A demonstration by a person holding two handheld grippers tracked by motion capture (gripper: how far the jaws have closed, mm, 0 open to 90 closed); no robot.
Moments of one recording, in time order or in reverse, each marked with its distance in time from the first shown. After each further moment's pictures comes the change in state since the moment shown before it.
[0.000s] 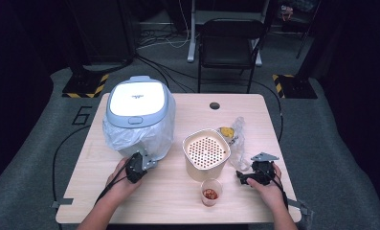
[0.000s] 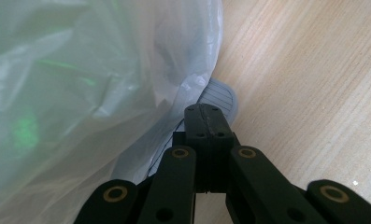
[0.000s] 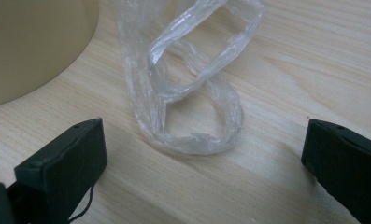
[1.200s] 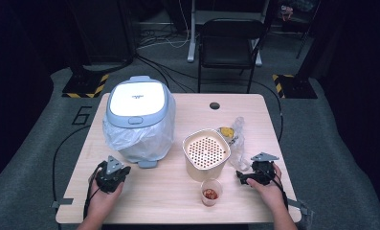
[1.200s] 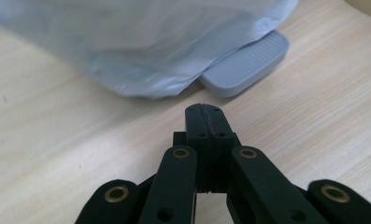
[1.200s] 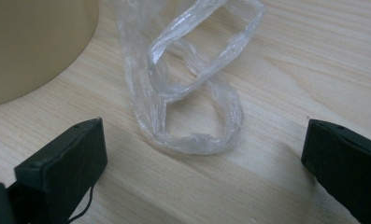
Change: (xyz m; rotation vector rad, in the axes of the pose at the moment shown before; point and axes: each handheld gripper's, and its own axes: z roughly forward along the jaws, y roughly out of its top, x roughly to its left) left arm 0.010 -0.061 -0.040 -0.114 0.014 -0.393; right arm 0.000 0.000 0.000 0.000 0.000 0.000
